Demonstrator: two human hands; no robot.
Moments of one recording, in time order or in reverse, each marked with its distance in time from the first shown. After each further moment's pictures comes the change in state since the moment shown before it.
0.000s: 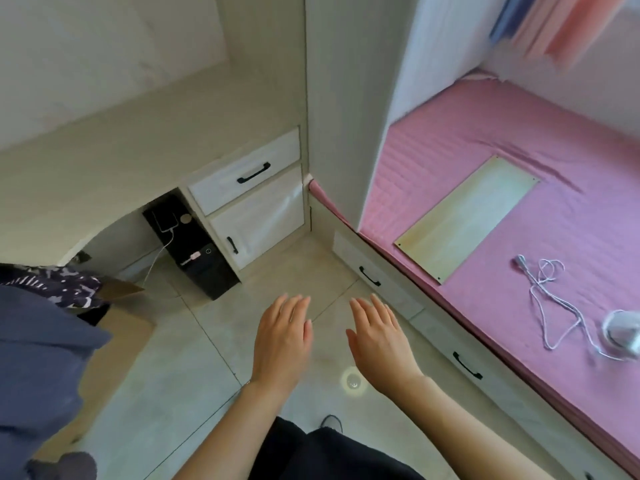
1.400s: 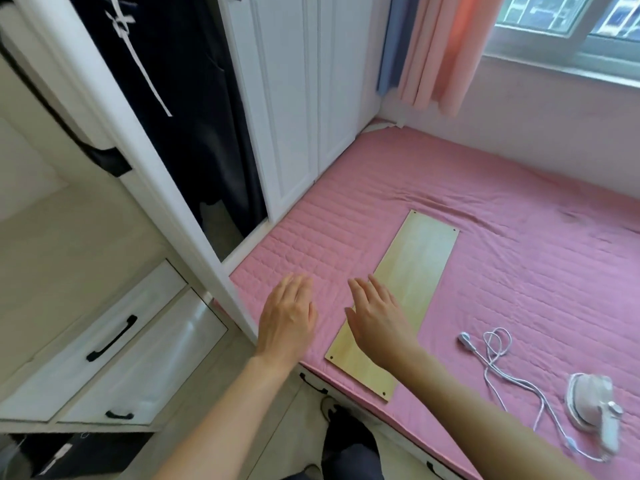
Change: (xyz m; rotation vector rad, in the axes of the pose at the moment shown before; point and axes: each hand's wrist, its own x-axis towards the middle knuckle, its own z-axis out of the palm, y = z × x) left_hand 0.451 0.206 0.068 0.002 0.028 0.313; right_hand 0.298 0.326 -0.098 -0.030 0.211 0.201
